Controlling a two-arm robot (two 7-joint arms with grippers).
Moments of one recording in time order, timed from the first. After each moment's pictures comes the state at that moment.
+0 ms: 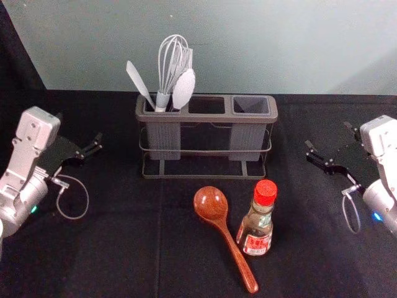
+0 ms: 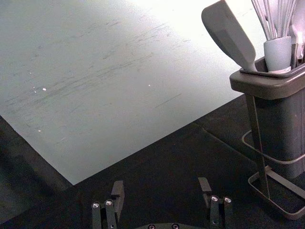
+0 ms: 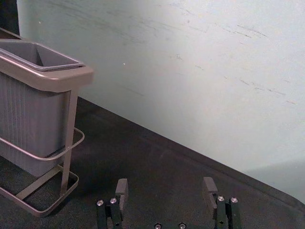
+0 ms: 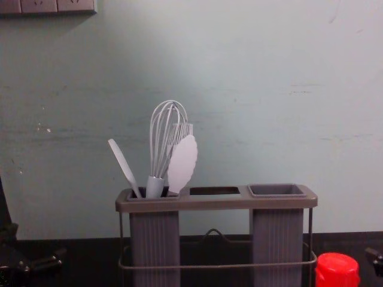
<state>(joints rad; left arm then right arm) -0.20 0.60 0.45 -1.41 -0.25 -0.12 0.03 0.20 0.60 -0.45 -1.41 0.25 -0.12 -0.03</state>
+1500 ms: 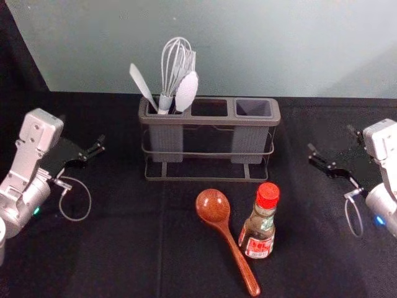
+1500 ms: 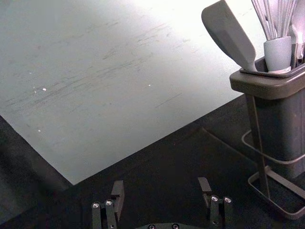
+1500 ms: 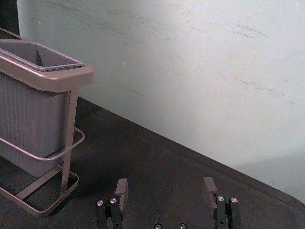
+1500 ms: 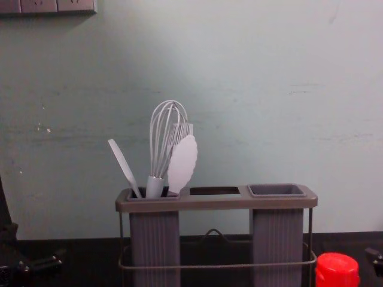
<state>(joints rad) -0.20 0.60 0.45 -1.41 -0.25 -0.12 0.03 0.20 0.60 -0.45 -1.41 0.25 -0.12 -0.03</state>
